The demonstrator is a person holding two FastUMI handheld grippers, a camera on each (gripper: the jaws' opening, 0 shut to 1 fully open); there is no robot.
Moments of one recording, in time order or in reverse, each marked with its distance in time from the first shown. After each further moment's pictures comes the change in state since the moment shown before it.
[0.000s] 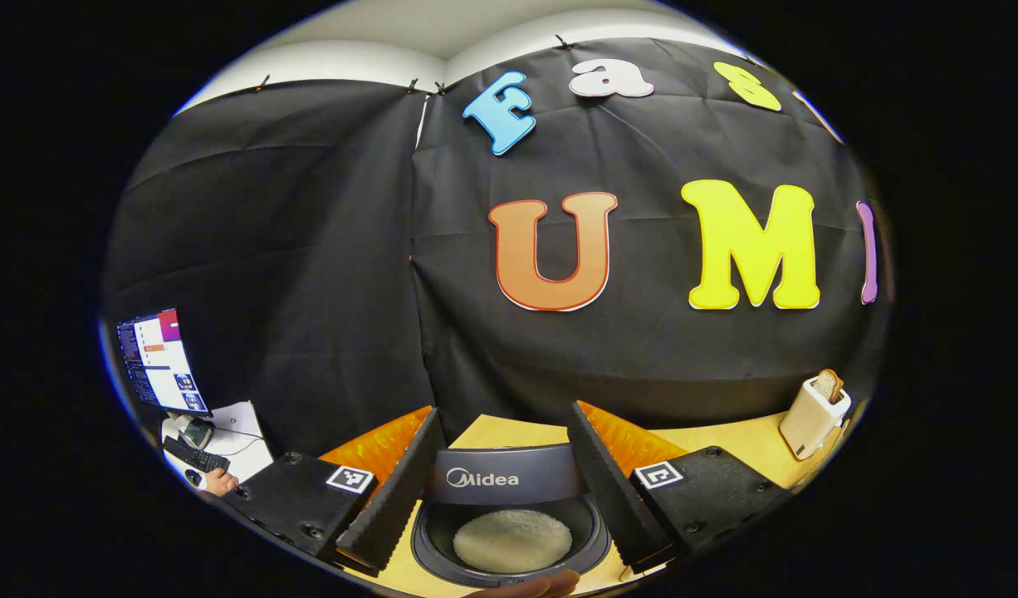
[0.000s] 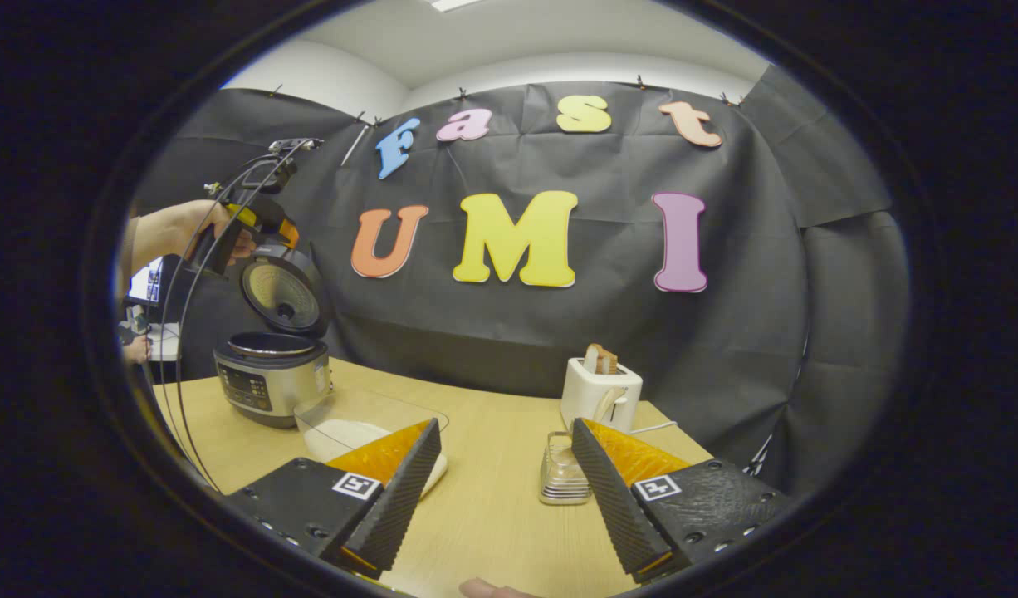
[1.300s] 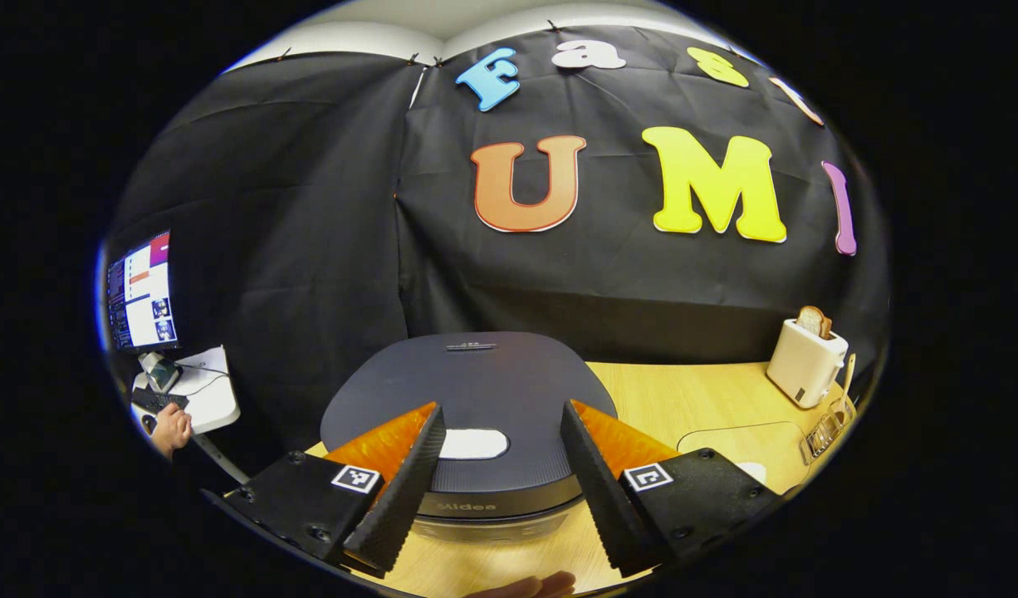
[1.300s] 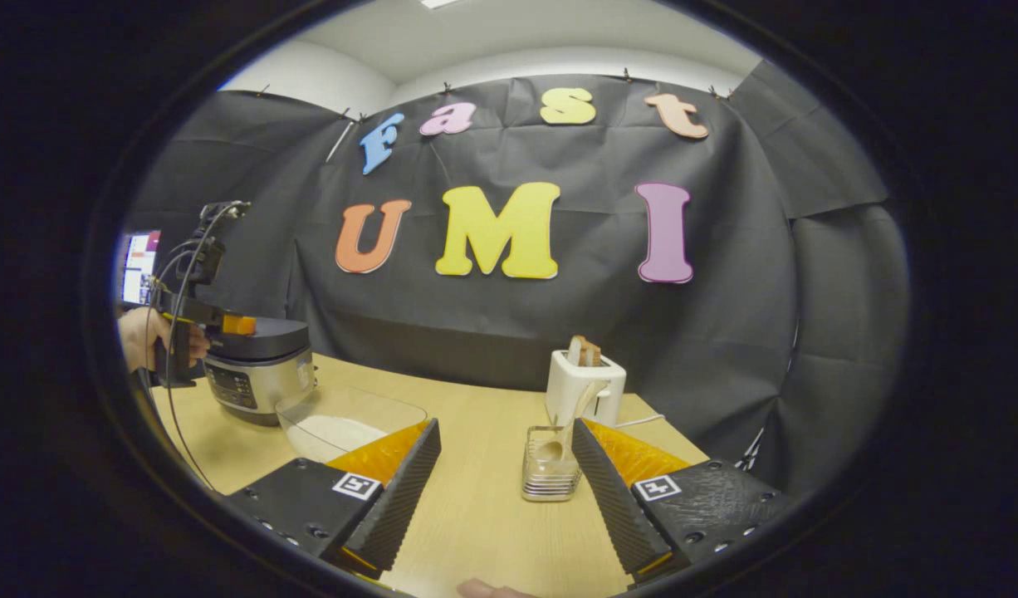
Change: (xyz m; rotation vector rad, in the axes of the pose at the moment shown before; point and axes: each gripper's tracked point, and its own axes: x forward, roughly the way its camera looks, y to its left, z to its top) left arm -0.032 -0.031 -0.155 -0.037 0.055 -0.076; right arm 0.007 -0.028 -0.007 0.032 0.030 -0.042
